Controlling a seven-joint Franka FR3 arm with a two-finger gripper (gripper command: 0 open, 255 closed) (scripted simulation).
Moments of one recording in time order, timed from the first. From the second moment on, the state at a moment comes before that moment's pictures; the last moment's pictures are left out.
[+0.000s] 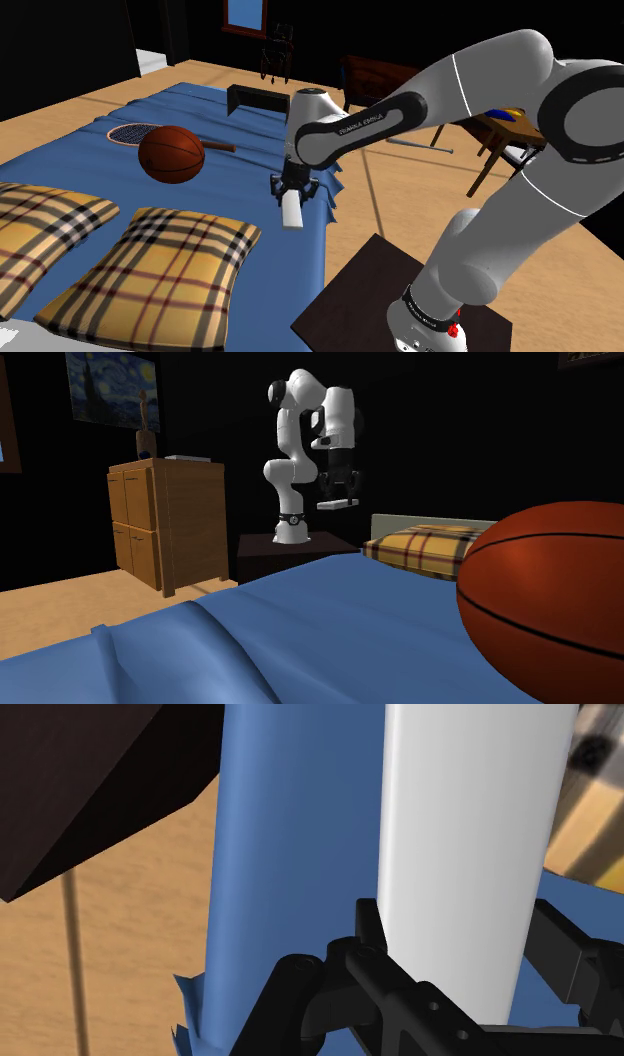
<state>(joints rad) 0.10 -0.21 0.08 -2.48 0.05 2.28 0.90</state>
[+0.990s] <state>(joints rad) 0.10 -0.06 0.09 -2.56 0.04 2.50 0.91</state>
